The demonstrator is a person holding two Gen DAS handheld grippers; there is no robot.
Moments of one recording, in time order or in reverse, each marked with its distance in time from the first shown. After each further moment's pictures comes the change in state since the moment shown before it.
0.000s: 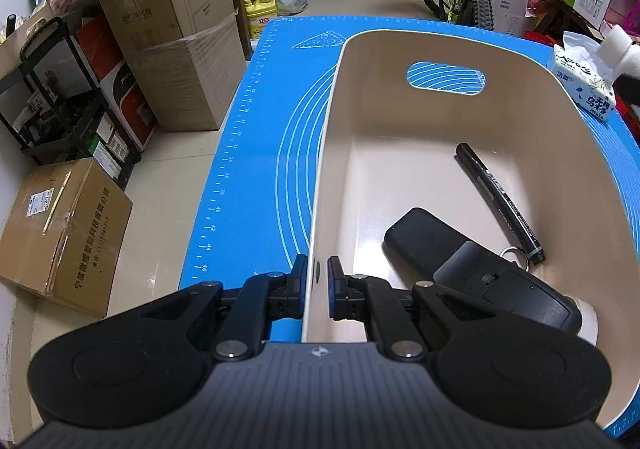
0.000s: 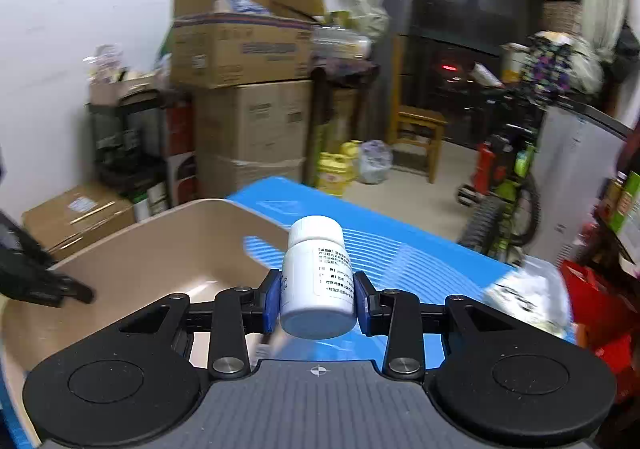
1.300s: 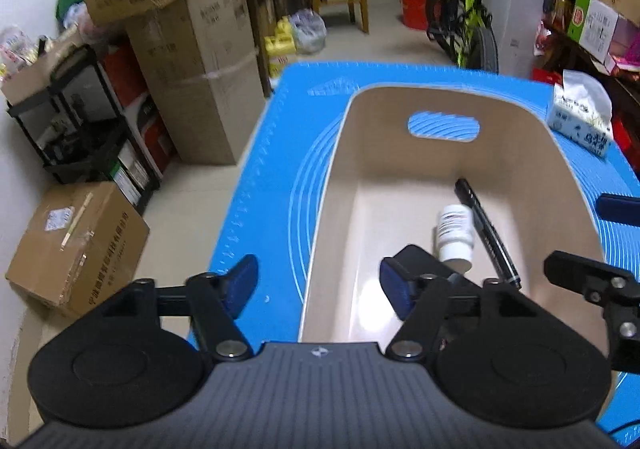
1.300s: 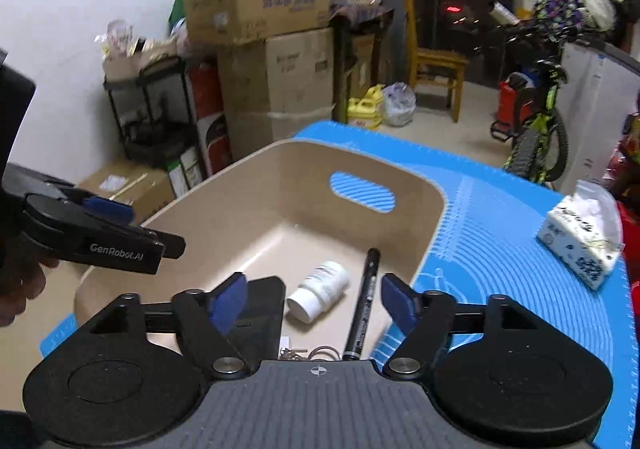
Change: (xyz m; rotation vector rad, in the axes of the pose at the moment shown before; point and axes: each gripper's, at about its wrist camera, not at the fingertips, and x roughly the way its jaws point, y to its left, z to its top) left arm -0.039 -0.007 -0.003 -0.032 -0.135 0.056; right arm -0.008 0.075 -0.023 0.122 0.141 0.045
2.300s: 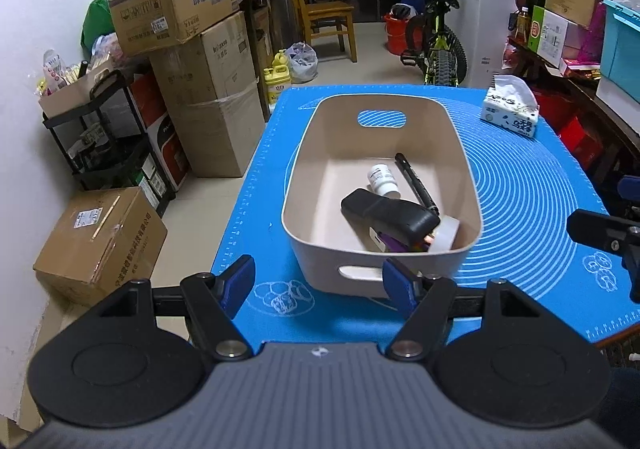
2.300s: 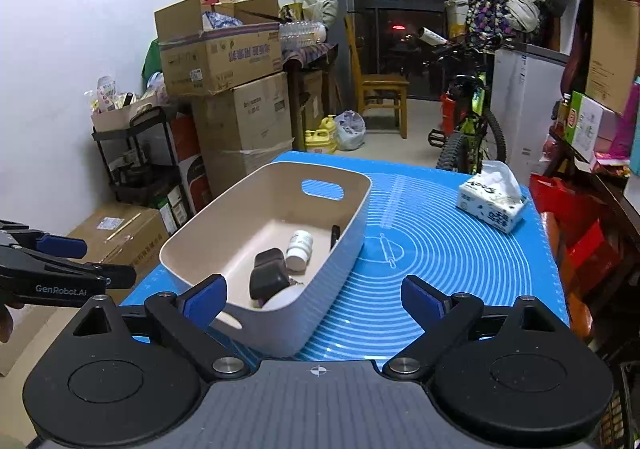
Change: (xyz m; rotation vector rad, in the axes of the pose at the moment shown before) left arm -0.150 -0.025 -0.081 0.024 -0.091 0.000; right arm -0.187 0.023 -0.070 0.132 -0.102 -0.102
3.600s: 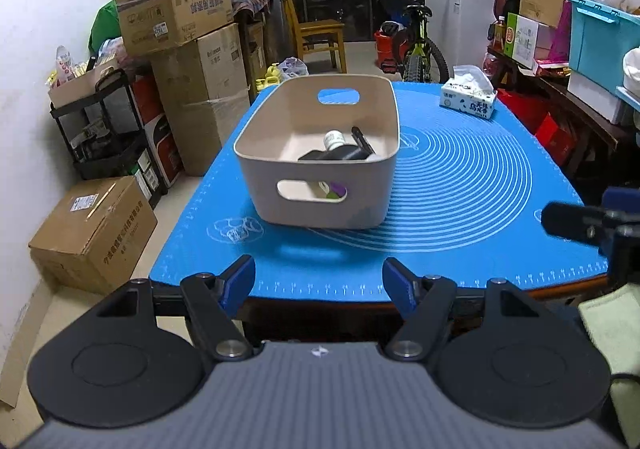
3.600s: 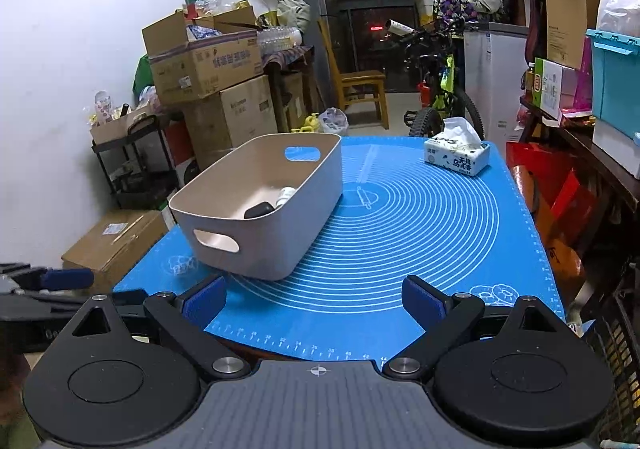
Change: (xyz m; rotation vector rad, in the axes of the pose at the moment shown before) left arm -0.050 -0.062 -0.101 -0.021 -0.079 -0.006; right arm -0.075 -0.023 -0.101 0.100 -0.031 -0.011
